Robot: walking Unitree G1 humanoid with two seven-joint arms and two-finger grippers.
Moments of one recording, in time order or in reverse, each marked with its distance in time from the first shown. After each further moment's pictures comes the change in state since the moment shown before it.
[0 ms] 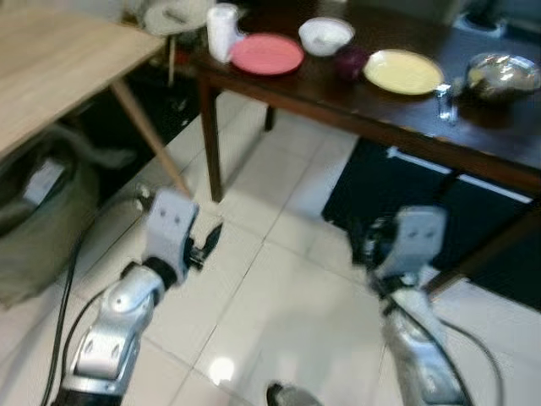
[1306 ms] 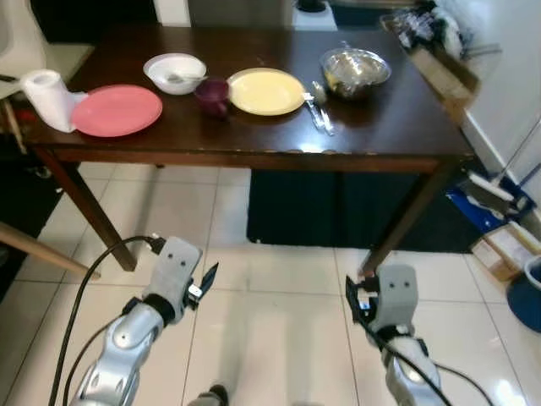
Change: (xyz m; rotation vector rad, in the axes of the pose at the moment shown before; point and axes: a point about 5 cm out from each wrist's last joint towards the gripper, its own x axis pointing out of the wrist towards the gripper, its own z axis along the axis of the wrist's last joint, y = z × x) left arm -0.005 -0.009 -0.031 0.082 0.008 -0.053; right arm -0.006 -0.019 -0.033 -0.064 0.017 -0.106
